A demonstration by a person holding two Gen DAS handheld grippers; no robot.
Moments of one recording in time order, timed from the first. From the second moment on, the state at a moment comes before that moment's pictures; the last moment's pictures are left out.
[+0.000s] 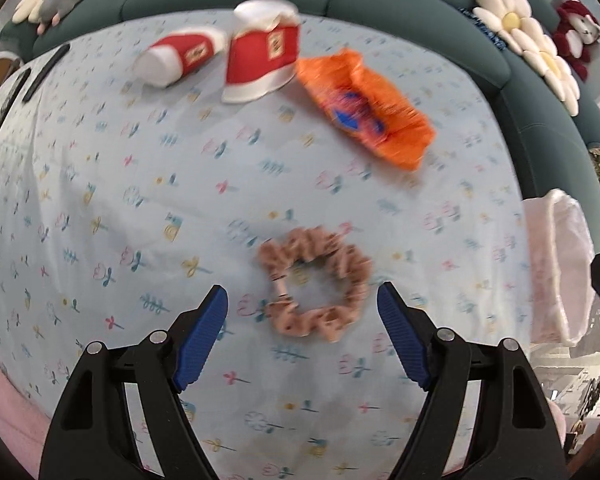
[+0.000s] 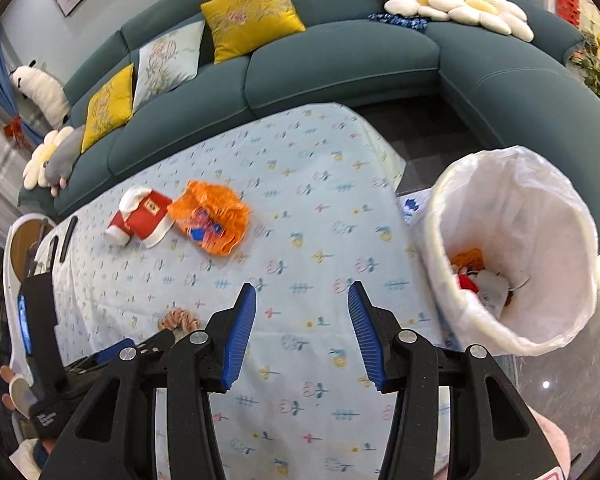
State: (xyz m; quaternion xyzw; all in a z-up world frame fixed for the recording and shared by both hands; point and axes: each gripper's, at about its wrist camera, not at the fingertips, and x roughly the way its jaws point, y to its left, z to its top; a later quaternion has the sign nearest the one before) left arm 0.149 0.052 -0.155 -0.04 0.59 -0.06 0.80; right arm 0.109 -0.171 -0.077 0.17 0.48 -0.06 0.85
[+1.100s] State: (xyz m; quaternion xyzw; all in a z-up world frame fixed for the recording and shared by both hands) left arm 0.227 0.095 -0.142 -0.09 0.57 -0.06 0.82; right arm 0.238 -0.106 -0.150 0.15 0.55 -0.05 0.82
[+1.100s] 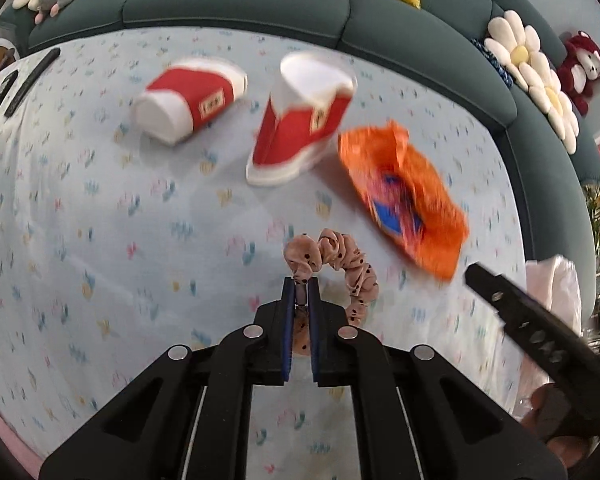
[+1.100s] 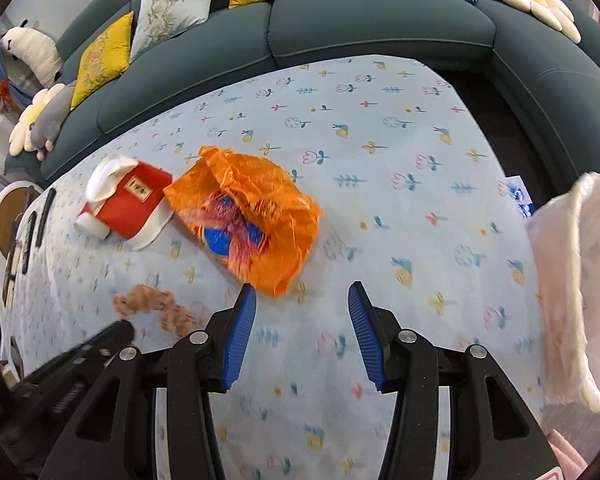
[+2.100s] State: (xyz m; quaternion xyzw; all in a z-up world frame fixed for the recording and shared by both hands) left arm 0.247 0.025 -0.061 -0.07 0.52 -0.12 0.84; right arm 0.231 -0.139 -0.069 0.19 0.47 -0.04 0.86
